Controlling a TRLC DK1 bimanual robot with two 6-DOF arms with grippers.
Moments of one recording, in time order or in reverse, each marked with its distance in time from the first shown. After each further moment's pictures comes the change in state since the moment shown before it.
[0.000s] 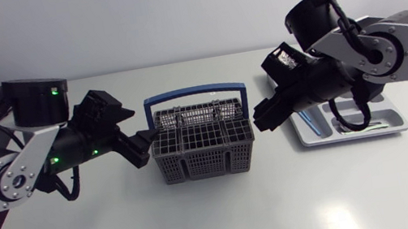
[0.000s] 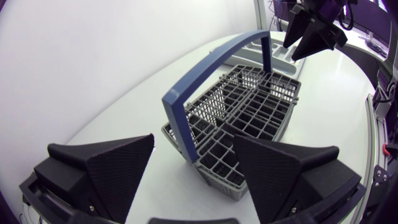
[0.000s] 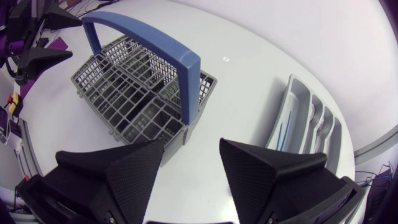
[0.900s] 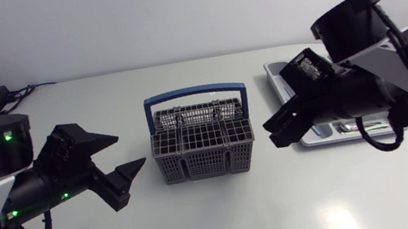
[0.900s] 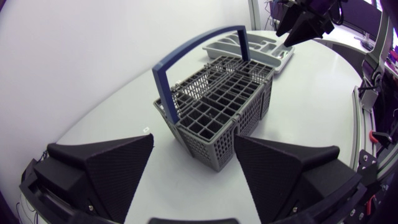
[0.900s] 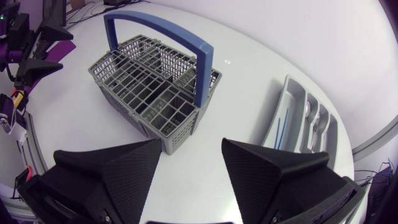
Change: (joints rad) left arm -0.007 -0.326 -0.186 -0.149 0.000 -0.024; right arm 0.034 -0.204 -0.140 -0.002 0.023 0.018
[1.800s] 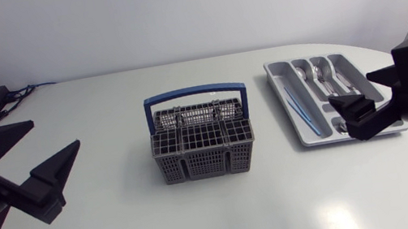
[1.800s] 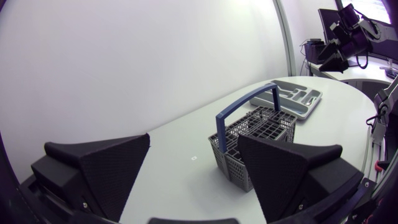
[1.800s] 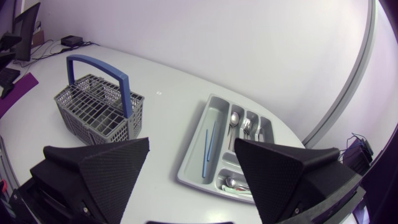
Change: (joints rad) left arm 0.163 -0.526 -0.039 -0.147 -0.030 -0.068; right arm -0.240 -0.494 -0.225 0.080 0.086 -0.076
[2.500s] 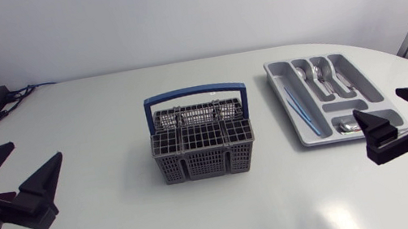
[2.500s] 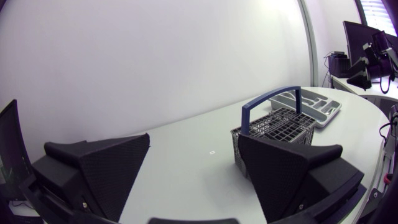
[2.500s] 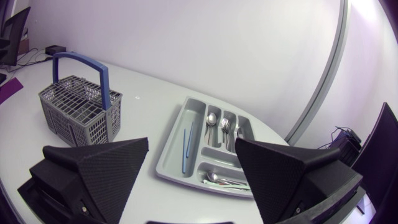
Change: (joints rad) left arm 0.127 -0.172 -0.137 0.019 -0.026 -0.089; right arm -0.157 -0.268 -0.243 0.123 -0.042 -0.043
